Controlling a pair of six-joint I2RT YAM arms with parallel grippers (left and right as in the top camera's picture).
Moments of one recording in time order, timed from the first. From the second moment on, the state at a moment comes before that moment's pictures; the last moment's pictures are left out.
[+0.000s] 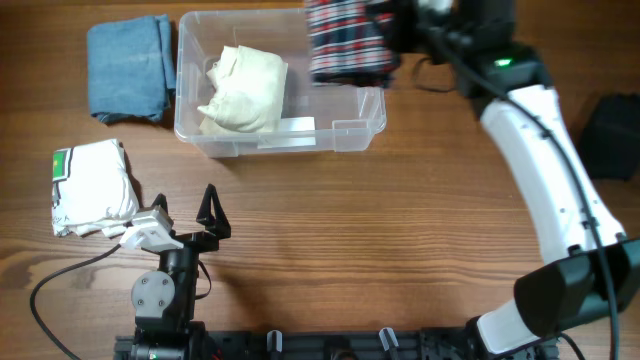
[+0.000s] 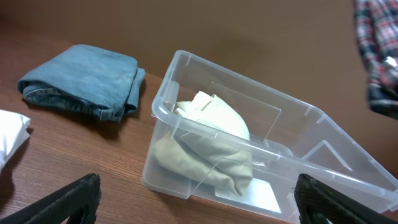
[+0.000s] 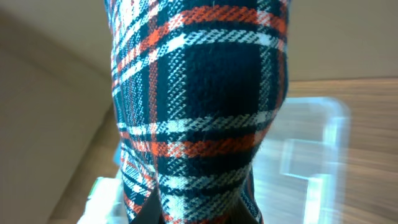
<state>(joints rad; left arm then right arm) -0.06 0.01 0.01 -0.06 -0.08 -0.41 0.26 1.72 1.66 -0.41 -0.44 0.42</state>
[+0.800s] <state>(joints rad) -0.06 0.01 0.01 -0.06 -0.08 -0.41 0.43 2.06 1.66 -0.48 -0.17 0.51</state>
